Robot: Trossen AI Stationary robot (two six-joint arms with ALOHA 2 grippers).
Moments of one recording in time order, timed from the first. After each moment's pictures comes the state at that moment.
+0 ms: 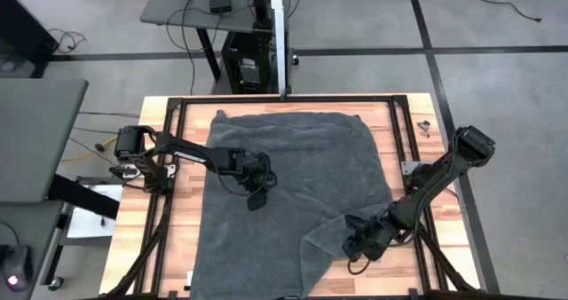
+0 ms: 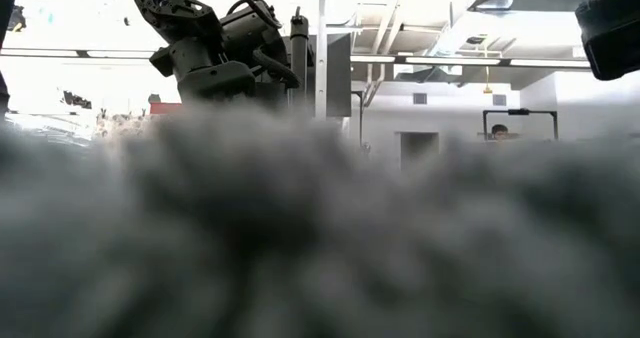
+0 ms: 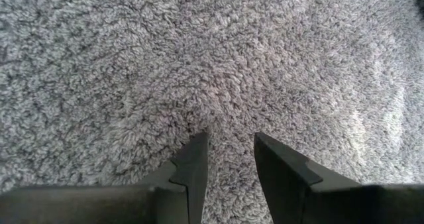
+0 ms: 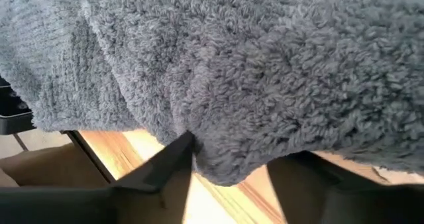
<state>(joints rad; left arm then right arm) 0.04 1.69 0.88 -0.22 0.25 -0.28 0.77 1.51 0.80 -0.34 0.19 1.61</state>
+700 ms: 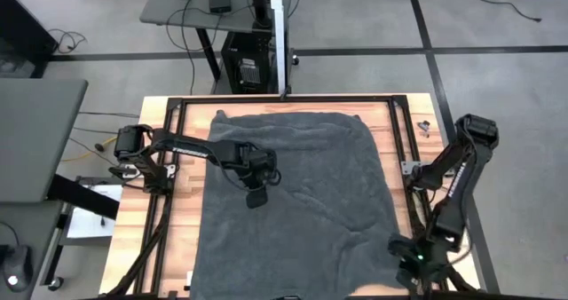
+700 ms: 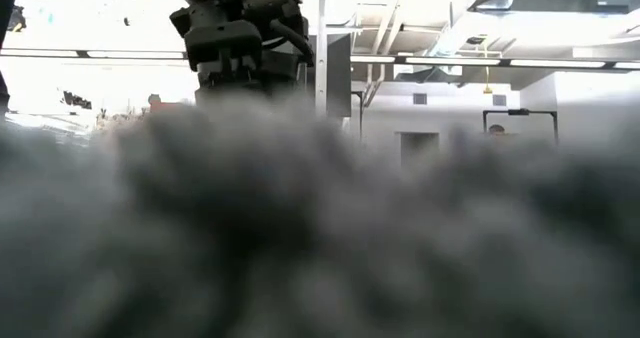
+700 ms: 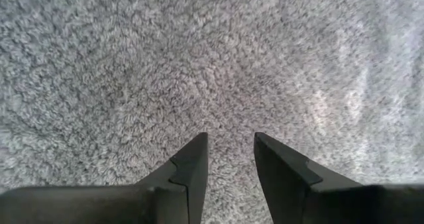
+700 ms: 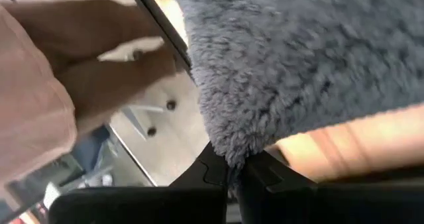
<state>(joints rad) 0.04 1.69 1.10 -0.59 0.26 -0.24 1.21 1.33 0.80 -0.44 0.01 1.88</state>
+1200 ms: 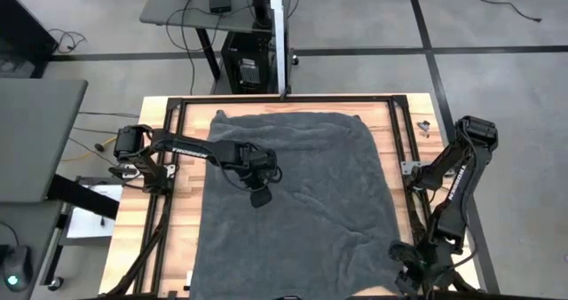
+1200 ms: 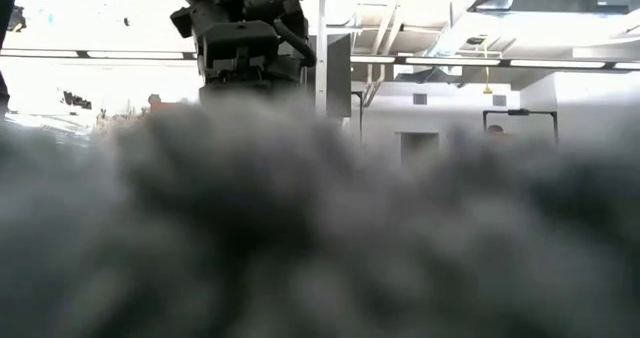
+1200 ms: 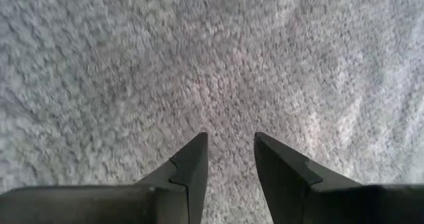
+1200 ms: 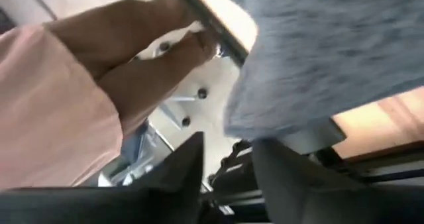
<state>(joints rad) 0.04 1.69 1.10 -0.56 0.24 -0.37 1.21 1.32 0.80 -0.28 -0.02 1.99</state>
